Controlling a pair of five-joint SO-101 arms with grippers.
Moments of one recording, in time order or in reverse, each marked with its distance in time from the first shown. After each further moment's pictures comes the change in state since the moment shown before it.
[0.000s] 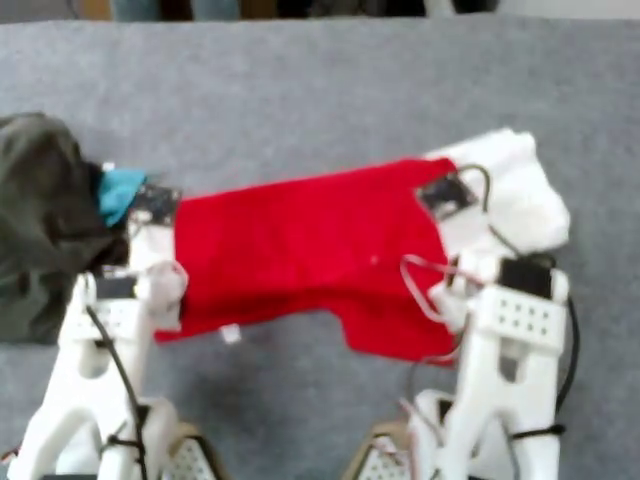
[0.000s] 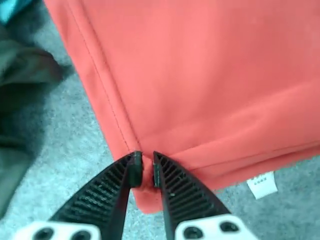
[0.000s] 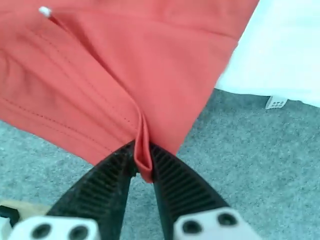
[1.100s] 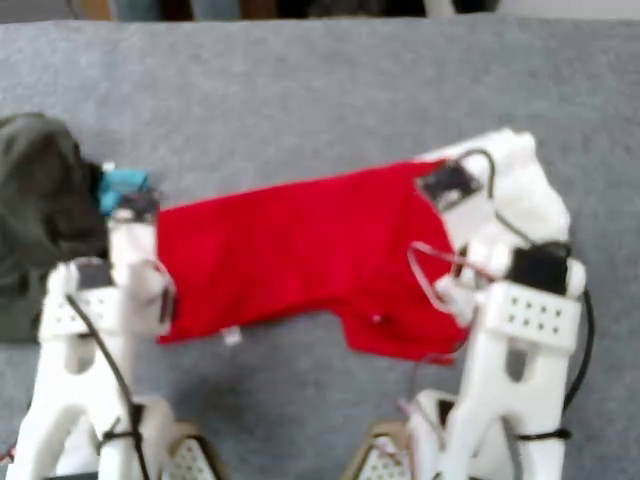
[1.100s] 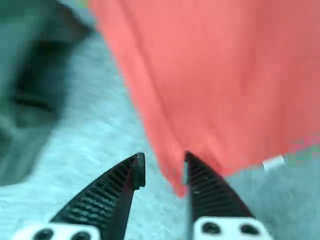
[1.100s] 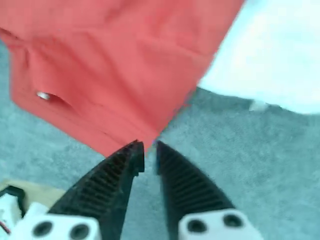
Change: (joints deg) left arm -7.6 -0.1 -10.5 15.0 -2.4; right arm -3.2 -0.2 -10.0 9.1 0.3
